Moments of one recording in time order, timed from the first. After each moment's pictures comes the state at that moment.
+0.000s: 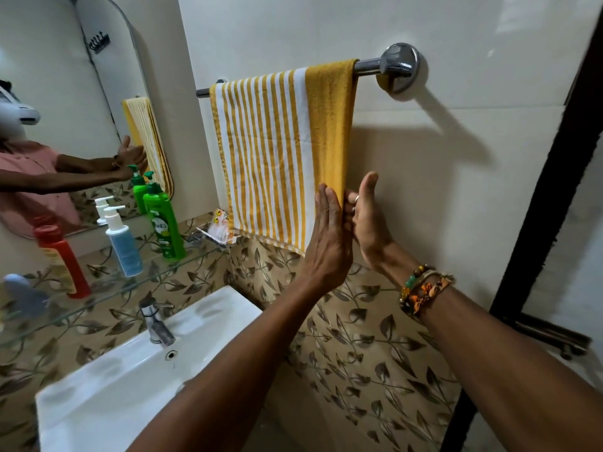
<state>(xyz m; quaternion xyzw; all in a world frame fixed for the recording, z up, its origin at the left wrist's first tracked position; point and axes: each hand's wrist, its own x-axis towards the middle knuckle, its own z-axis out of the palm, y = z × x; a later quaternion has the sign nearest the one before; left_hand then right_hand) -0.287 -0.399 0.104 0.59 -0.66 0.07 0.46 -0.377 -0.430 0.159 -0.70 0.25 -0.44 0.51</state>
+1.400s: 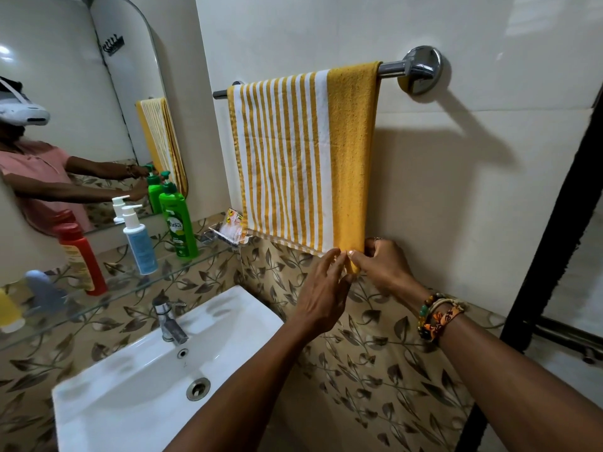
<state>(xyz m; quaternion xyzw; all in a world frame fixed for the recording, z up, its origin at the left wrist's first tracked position) -0.251 -0.367 0.025 0.64 -0.67 0.08 0.36 -0.383 -0.431 0.101 -0.75 0.41 -0.37 0.36</state>
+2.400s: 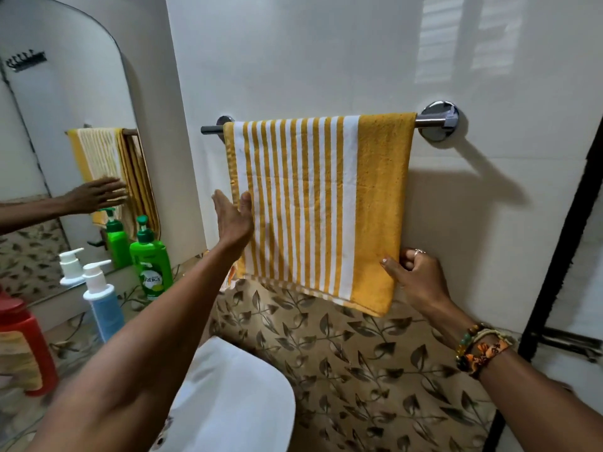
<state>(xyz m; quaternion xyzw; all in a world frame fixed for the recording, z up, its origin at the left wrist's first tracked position) -0.028 -0.428 0.195 0.65 -0.46 -0.08 0.60 -0.357 -0.423 0.129 -0.65 0.47 -0.52 0.30</state>
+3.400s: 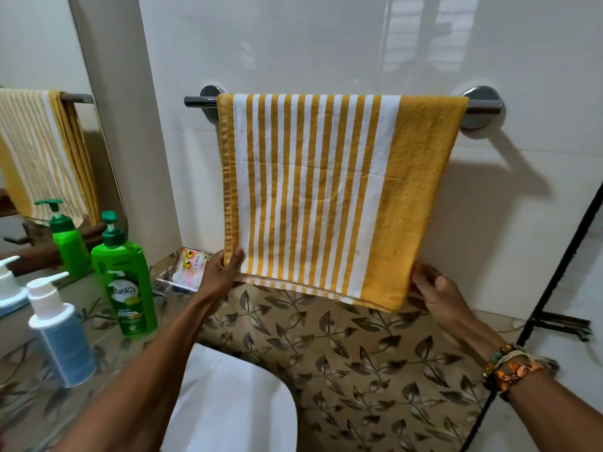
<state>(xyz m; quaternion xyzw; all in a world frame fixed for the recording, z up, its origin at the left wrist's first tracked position) 0.048 -0.450 0.074 0.55 -0.50 -0.33 0.58 -0.347 -0.415 0.095 -0.57 0.50 -0.52 0.40</state>
